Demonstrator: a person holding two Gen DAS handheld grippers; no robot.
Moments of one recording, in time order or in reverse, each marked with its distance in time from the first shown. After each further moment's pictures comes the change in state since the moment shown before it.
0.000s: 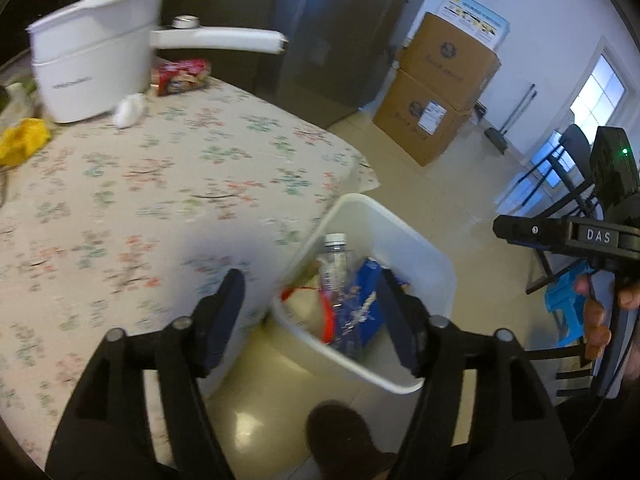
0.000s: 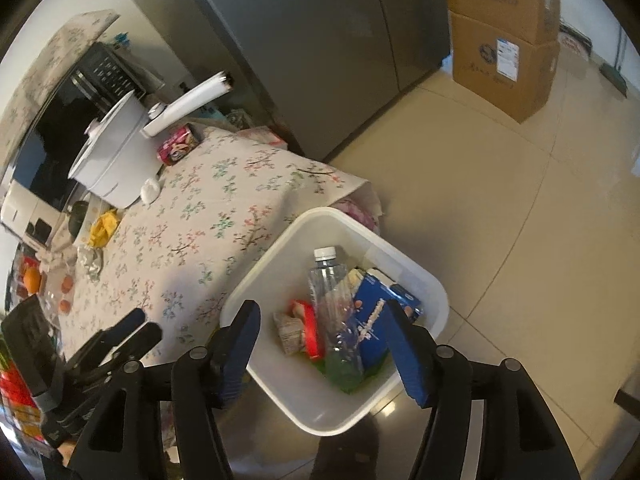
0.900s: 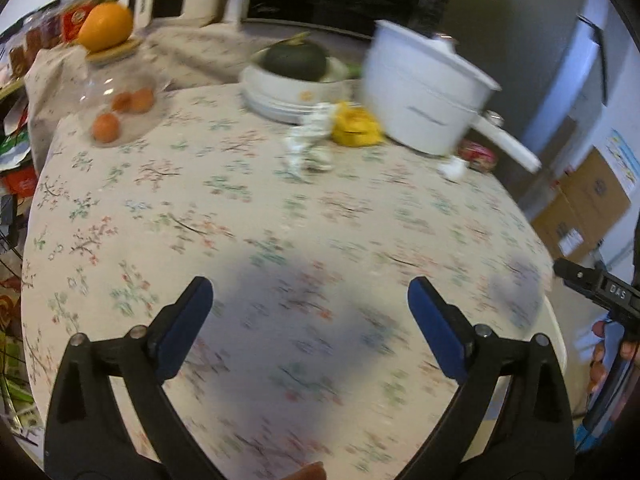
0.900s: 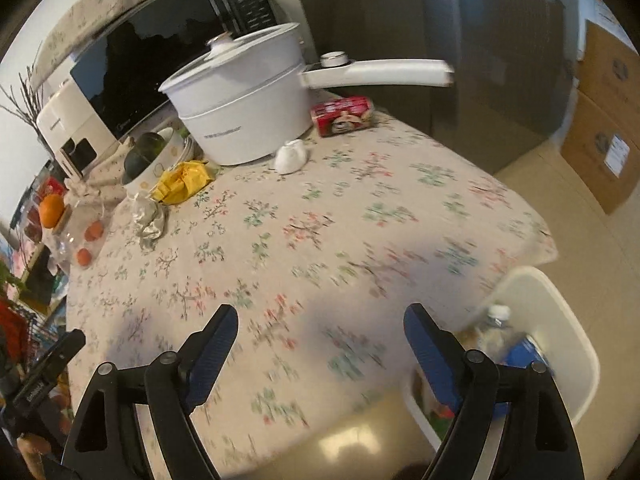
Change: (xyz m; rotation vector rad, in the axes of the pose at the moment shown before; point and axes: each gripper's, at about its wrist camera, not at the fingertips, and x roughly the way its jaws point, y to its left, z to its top) left arm -0.121 0.258 -0.055 -0.433 -0.167 0.424; right arm 0.102 0.241 0.000 -0.314 -0.067 0.092
